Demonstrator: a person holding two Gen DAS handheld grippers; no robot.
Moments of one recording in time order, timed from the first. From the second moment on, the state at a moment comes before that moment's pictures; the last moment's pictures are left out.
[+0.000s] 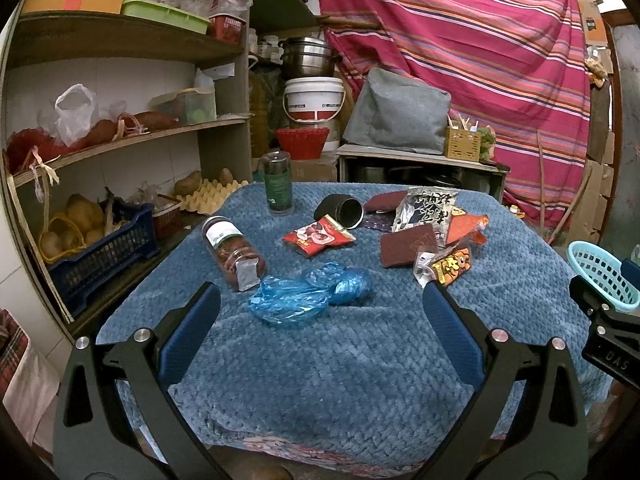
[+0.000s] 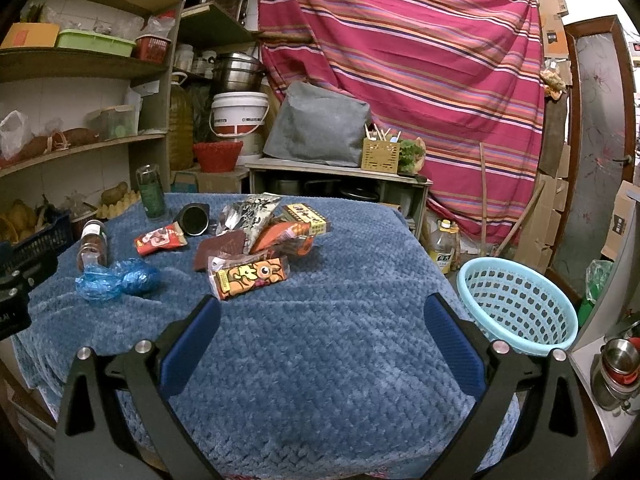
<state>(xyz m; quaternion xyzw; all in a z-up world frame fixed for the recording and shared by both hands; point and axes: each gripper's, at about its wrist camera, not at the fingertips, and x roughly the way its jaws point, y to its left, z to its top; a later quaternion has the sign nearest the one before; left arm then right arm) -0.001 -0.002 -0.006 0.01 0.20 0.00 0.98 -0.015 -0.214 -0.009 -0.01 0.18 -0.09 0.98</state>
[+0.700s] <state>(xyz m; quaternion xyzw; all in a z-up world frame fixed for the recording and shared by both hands) 0.030 0.018 0.026 0.01 0.19 0.02 0.98 0.022 -0.244 0.034 0.02 0.15 -0.10 0.98</state>
